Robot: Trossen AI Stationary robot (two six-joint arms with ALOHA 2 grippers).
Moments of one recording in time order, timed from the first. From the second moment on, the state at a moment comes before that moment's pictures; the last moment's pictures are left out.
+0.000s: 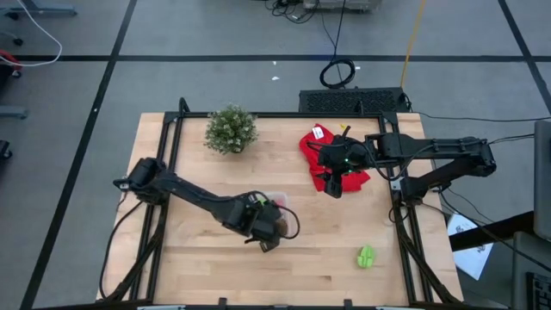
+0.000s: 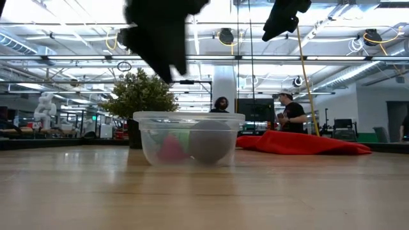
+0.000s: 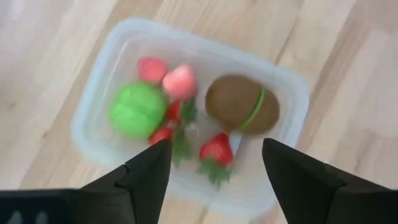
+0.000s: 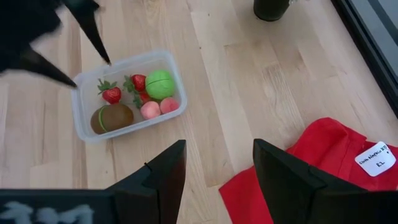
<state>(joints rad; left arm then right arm) -0.37 1.93 1.58 -0.93 -0.30 -0.78 -0.01 1.28 1.26 -0.86 0.10 0.20</state>
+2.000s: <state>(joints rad) -0.65 1.80 1.58 -1.34 -0.65 -1.14 0.88 1.26 0.75 -0.75 -0.05 2.10</state>
